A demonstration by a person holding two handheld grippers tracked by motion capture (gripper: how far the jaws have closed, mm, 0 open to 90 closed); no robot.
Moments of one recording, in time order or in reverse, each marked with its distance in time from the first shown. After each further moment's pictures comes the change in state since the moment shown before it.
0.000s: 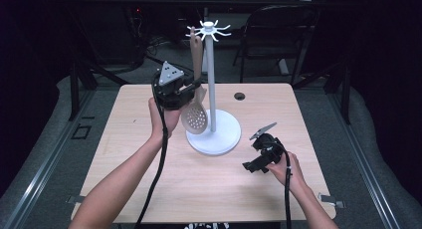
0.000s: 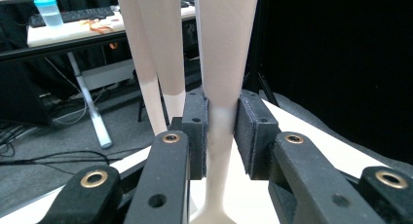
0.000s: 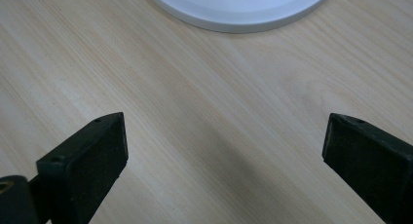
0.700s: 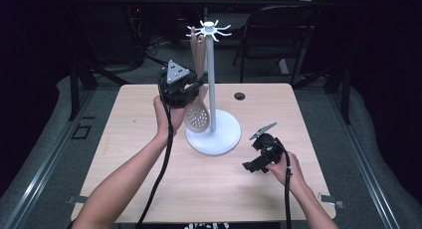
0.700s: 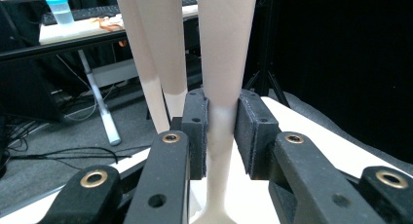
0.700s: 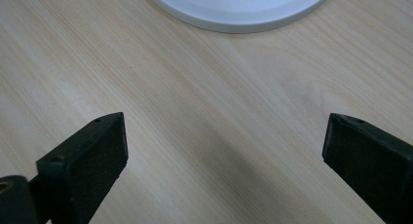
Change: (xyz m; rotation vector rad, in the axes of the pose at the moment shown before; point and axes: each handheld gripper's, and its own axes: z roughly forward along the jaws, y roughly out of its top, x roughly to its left) left arm -0.005 0.001 0.014 0.013 0.038 0.001; right arm 0.000 0.000 0.000 0.001 -0.002 0.001
